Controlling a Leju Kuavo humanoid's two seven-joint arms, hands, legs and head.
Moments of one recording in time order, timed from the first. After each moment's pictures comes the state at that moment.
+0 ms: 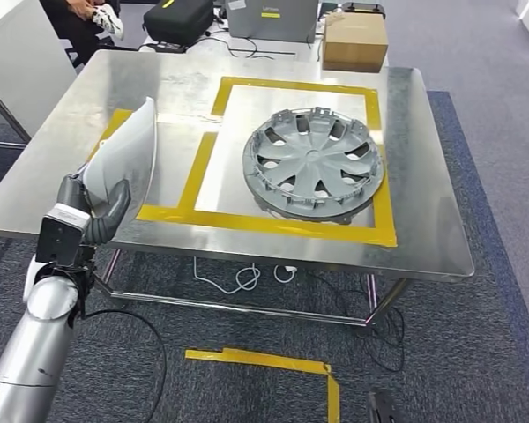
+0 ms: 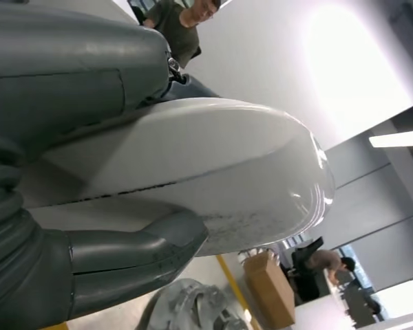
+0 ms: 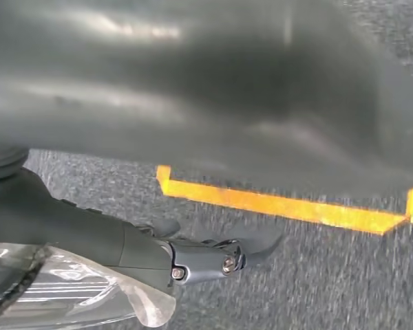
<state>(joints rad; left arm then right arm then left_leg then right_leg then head) -0.40 0.06 -0.20 -1.44 -0.21 0.21 -0.34 -0.11 0.12 -0.66 -0.24 0.78 -0.08 -0.23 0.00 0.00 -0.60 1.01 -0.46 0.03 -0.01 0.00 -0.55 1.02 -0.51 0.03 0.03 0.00</state>
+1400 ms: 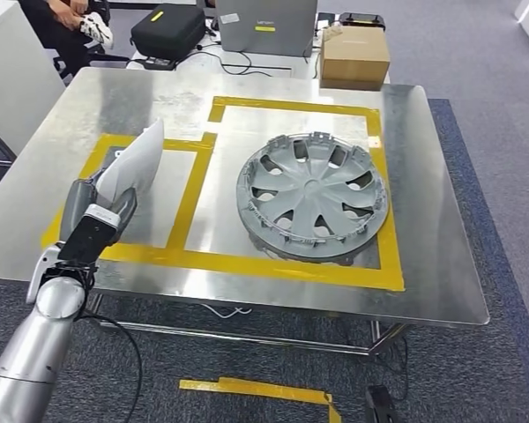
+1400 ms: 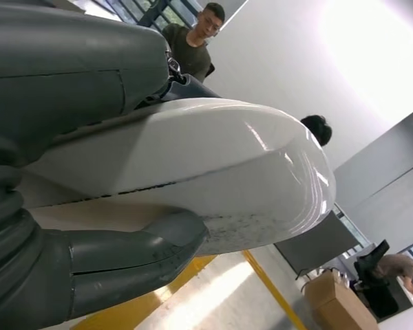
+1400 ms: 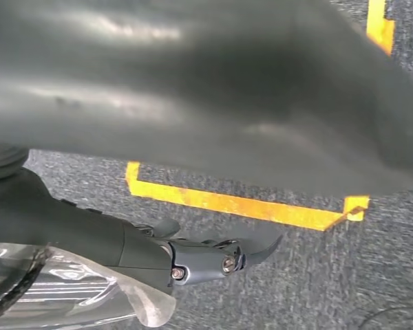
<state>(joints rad) -0.42 0.07 -0.22 -1.35 -0.40 0.26 -0.28 -0.11 0.12 -0.66 -0.24 0.78 -0.08 -0.23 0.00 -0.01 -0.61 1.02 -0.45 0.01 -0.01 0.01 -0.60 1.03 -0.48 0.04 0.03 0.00</state>
